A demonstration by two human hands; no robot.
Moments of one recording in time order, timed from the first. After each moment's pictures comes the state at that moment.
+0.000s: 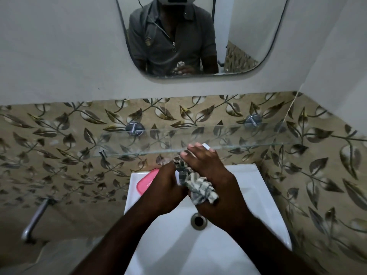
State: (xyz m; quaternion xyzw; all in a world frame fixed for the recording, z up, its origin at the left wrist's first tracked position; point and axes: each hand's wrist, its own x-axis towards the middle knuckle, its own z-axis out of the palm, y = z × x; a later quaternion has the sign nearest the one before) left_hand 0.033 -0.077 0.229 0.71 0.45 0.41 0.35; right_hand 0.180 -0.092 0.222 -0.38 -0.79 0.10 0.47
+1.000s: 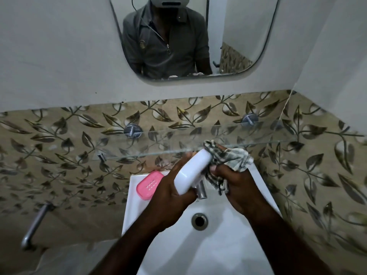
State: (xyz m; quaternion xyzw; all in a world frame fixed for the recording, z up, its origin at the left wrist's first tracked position) left_hand 0.038 -0.100 0.218 0.63 0.46 0.43 0.45; right_hand 0.211 -0.072 0.206 -0.38 -0.43 0.57 0.59
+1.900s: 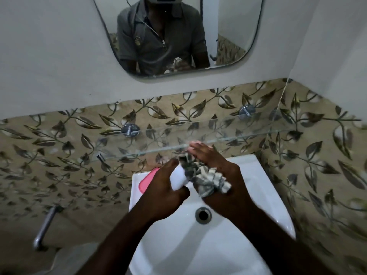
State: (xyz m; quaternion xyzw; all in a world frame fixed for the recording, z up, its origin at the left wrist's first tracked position) left_hand 0.033 -0.095 0.234 0.72 0.48 0.36 0.34; right_hand 0.194 -0.099 0.216 -0.39 -0.73 0.19 0.53
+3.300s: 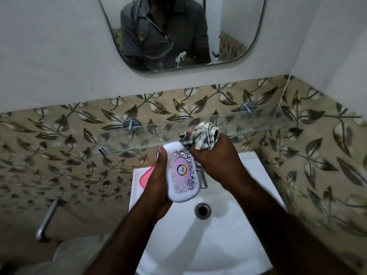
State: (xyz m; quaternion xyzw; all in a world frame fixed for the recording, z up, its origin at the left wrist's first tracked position) left_hand 0.040 -0.094 0.223 0.34 0.36 0.48 0.73; right_hand 0.180 -0.080 0.261 -0.56 -0.56 0.35 0.50
